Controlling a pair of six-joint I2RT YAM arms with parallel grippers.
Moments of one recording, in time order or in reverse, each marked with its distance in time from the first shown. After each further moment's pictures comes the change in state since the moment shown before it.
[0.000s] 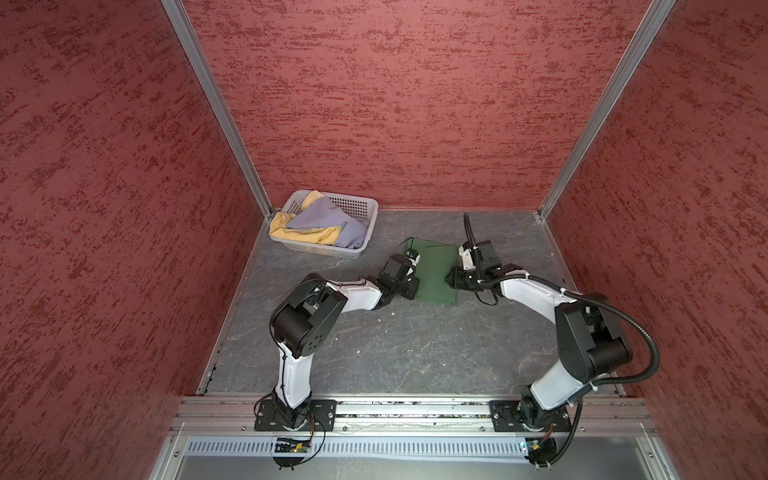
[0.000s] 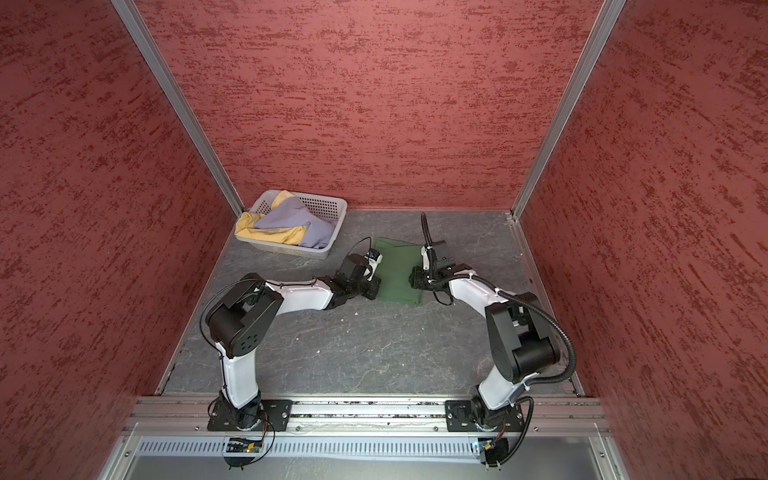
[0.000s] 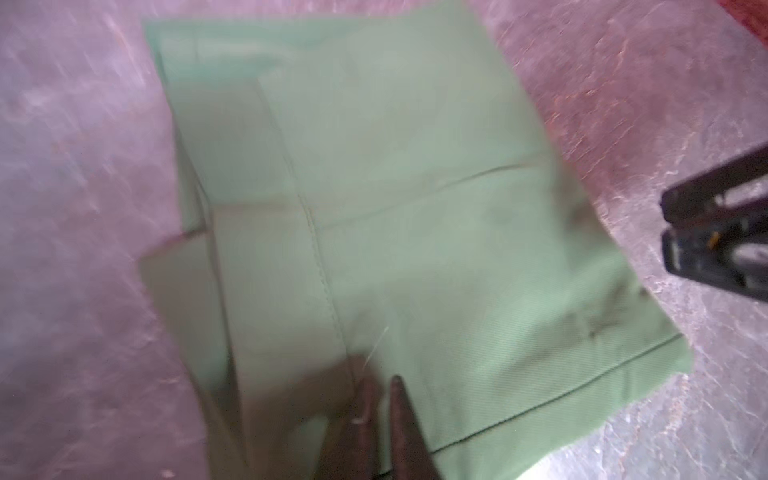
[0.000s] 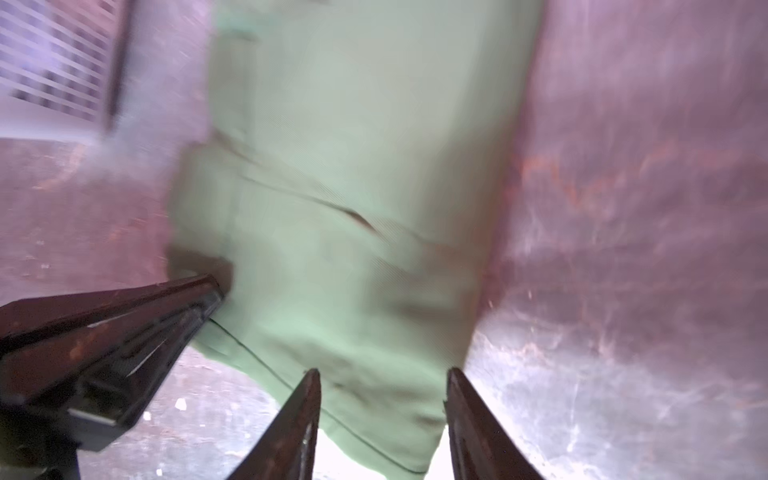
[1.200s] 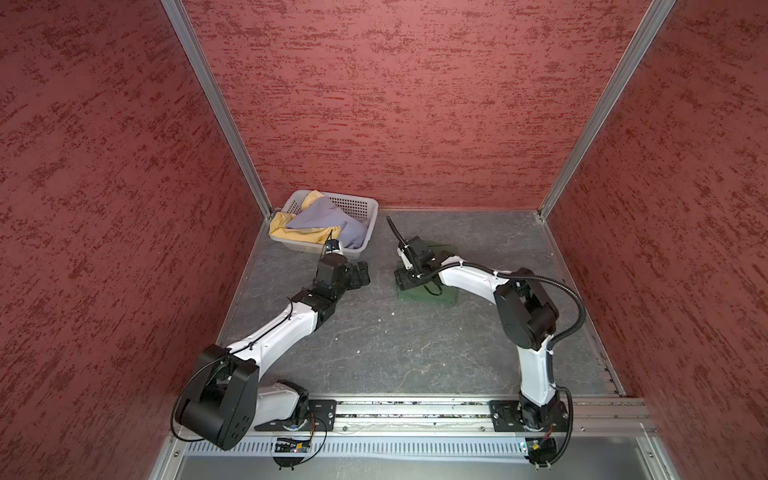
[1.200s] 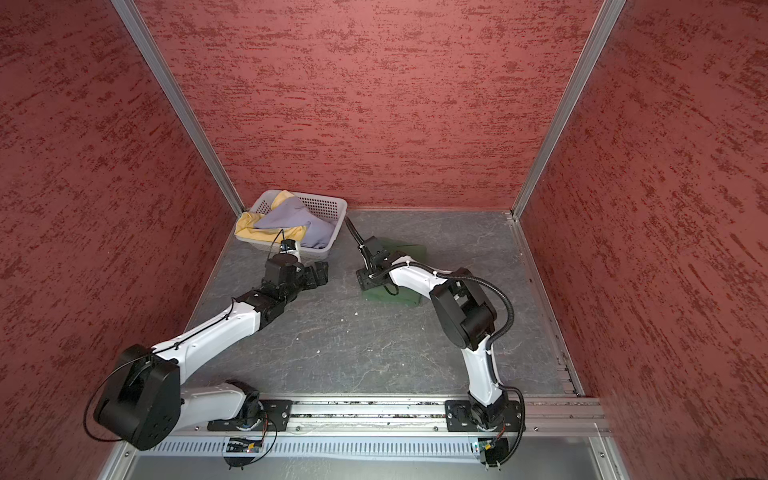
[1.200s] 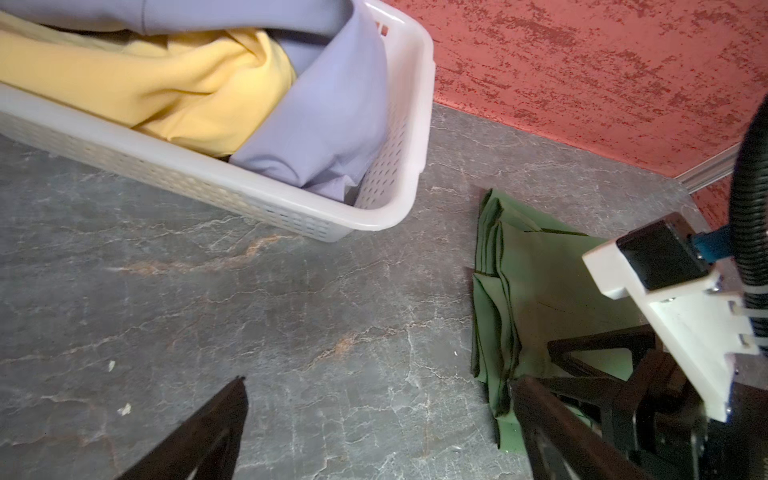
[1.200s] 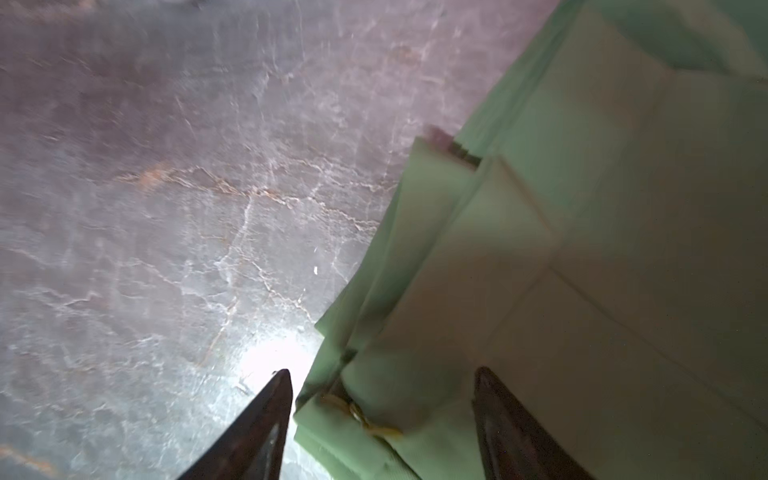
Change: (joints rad) left arm 0.301 -0.635 -0.377 -0.134 -0.174 -0.285; right arm 0.359 0.430 0.483 -0.178 0.224 -0.121
